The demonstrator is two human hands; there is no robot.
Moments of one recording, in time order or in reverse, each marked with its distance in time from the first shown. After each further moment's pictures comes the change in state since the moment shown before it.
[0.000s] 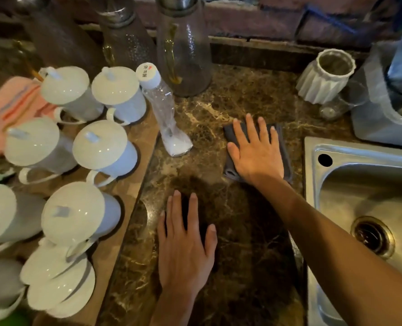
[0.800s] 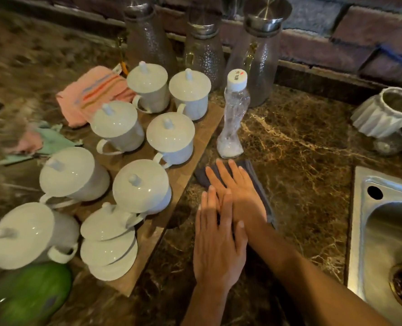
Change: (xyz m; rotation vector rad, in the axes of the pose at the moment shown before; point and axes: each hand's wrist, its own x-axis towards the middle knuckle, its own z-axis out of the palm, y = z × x) left_hand -0.002 -0.004 -0.004 -0.285 0.170 -0.062; right_hand -0.066 -0.118 0.024 0.017 0.040 -0.476
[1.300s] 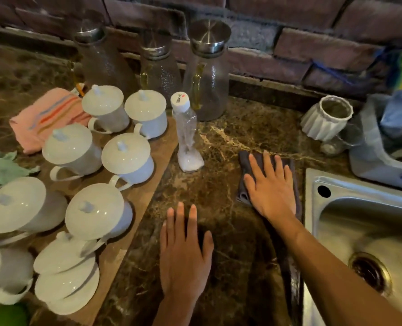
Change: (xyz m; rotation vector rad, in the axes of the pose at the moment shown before) left_hand 0.007 0.004 0.006 0.201 -0.112 -0.071; right_hand -0.027 0.142 -0.030 -0.019 -0.058 0.498
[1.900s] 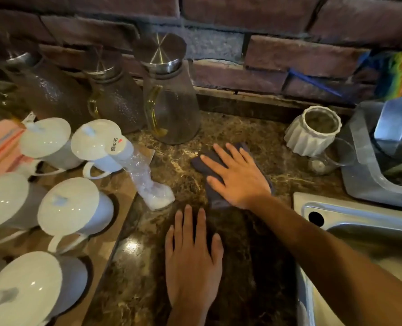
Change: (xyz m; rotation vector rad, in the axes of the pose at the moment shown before) left_hand 0.079 0.074 0.021 0.100 -0.002 0.089; right_hand 0.110 0.008 -0.011 0.029 -0.056 -0.418
